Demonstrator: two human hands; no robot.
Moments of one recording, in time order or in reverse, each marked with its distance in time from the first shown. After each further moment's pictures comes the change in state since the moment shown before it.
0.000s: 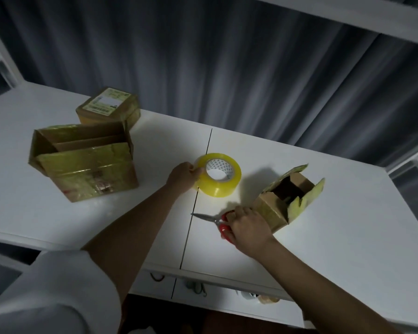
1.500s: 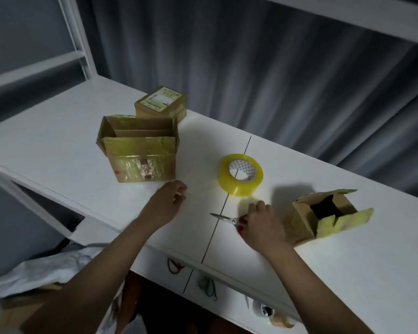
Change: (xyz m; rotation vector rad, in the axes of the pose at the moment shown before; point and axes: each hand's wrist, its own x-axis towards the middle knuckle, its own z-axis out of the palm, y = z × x) left_hand -0.112 -0.085 -0.046 0.014 0.259 0.093; right_hand 0.028 -0.019 -0.024 0.175 -0.088 0.143
